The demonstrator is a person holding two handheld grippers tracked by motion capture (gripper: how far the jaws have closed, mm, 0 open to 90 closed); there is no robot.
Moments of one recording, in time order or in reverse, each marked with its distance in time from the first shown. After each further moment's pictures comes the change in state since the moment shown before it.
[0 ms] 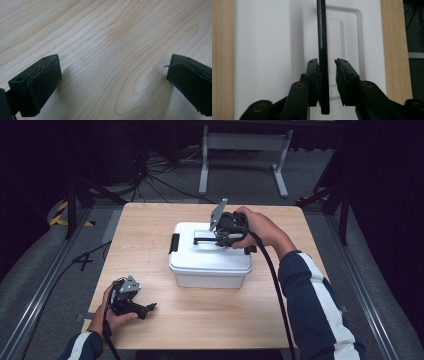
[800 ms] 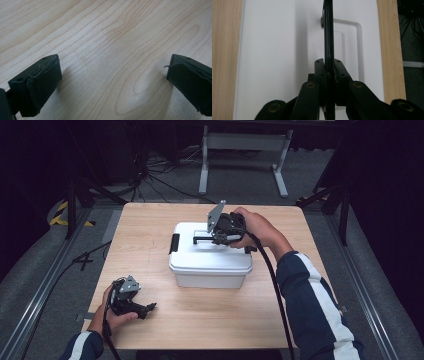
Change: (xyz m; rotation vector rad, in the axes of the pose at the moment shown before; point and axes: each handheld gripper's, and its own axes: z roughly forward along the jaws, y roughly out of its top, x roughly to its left) left arm 0.000 0.000 0.000 0.003 0.001 -0.008; right arm 0.004 0.006 -0.002 -0.047 -0.018 -0.050
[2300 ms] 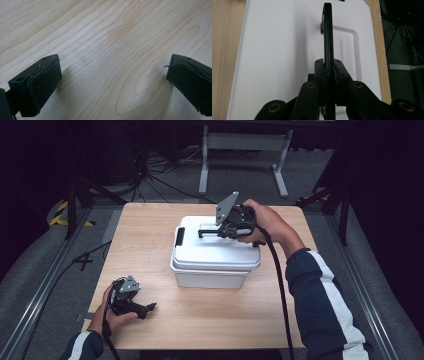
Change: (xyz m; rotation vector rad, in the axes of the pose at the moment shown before) left arm 0.000 0.000 -0.001 0.006 -0.005 0.002; right arm -0.001 -0.005 -0.039 -0.042 -0.047 -0.005
